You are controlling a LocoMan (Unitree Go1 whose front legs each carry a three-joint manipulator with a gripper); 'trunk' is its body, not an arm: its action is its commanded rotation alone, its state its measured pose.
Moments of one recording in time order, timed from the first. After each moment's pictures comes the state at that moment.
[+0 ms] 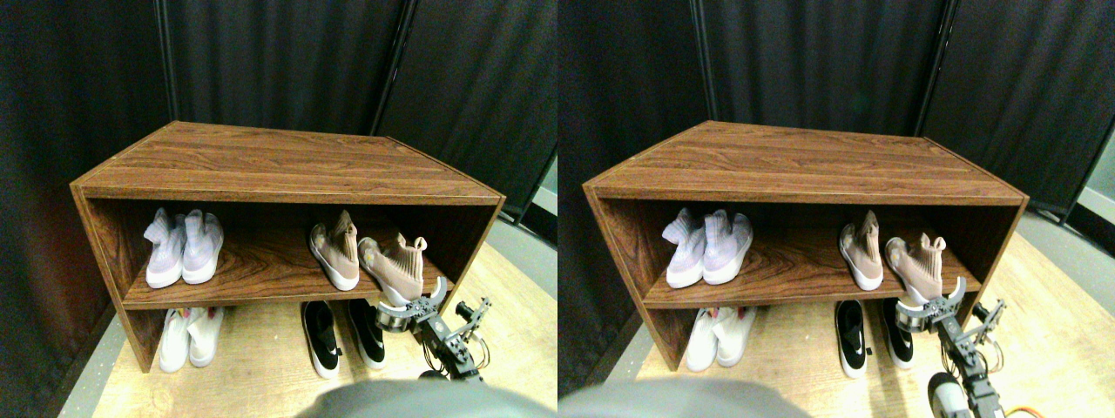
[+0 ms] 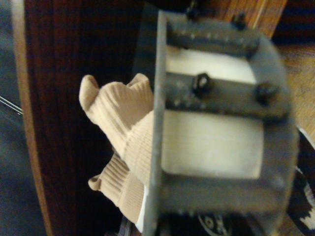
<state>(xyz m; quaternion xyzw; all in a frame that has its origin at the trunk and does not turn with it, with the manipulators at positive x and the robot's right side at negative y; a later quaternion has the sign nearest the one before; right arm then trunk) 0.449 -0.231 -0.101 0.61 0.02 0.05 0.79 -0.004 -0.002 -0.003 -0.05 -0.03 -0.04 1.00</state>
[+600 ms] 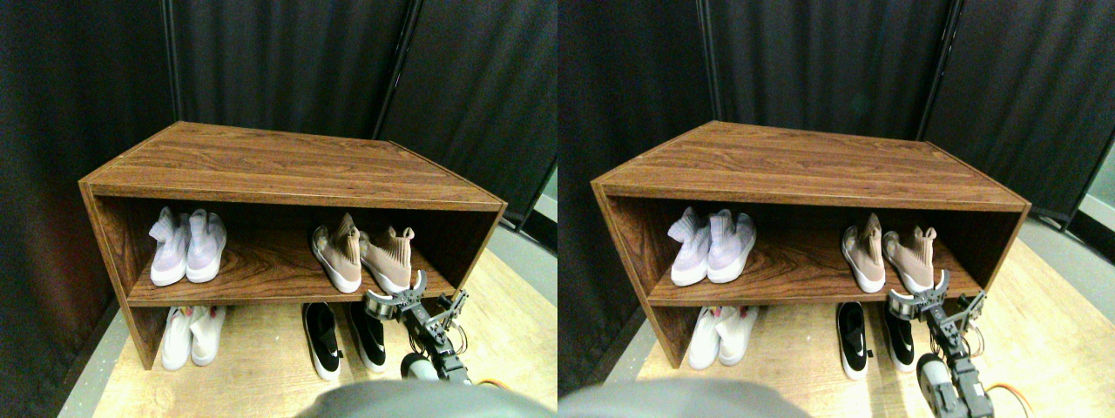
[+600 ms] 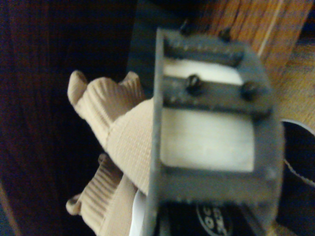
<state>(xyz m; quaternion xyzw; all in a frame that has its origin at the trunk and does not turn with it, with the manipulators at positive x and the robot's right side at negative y) 0.468 -0.231 -0.110 0.61 0.03 0.05 0.79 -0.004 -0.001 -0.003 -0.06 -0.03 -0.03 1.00</state>
